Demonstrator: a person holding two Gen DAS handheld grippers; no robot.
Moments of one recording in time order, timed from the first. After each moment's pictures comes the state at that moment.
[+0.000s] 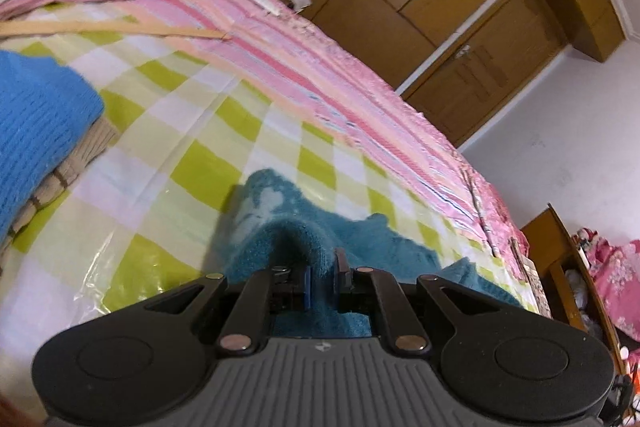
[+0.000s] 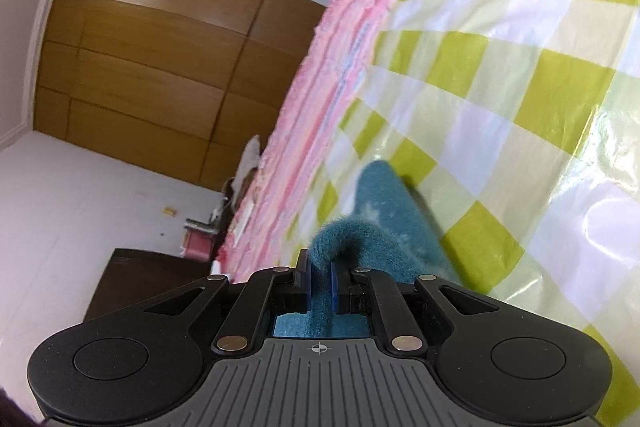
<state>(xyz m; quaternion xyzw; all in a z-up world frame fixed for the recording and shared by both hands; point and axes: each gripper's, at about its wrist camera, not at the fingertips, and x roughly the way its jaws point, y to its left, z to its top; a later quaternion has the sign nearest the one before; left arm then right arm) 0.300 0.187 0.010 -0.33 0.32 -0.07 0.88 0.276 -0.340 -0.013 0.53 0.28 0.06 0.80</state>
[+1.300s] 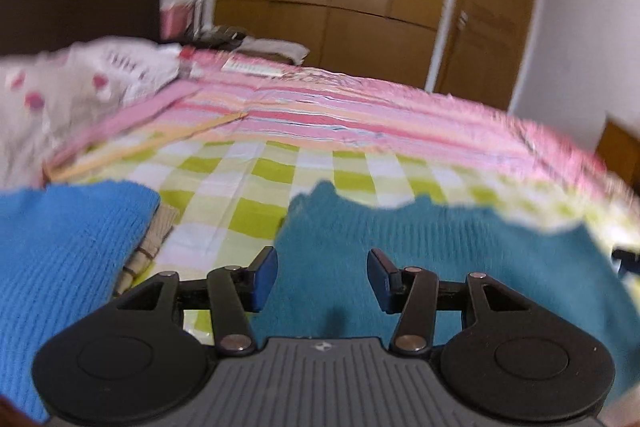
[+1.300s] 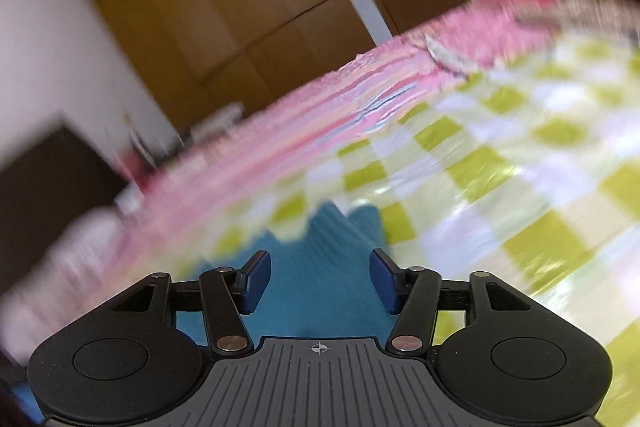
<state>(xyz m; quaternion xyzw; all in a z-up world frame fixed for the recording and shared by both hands) 0.242 0.126 0.038 -0.06 0.28 0.00 0.96 0.263 -0.287 0.037 0.18 0.29 0.04 0.94</state>
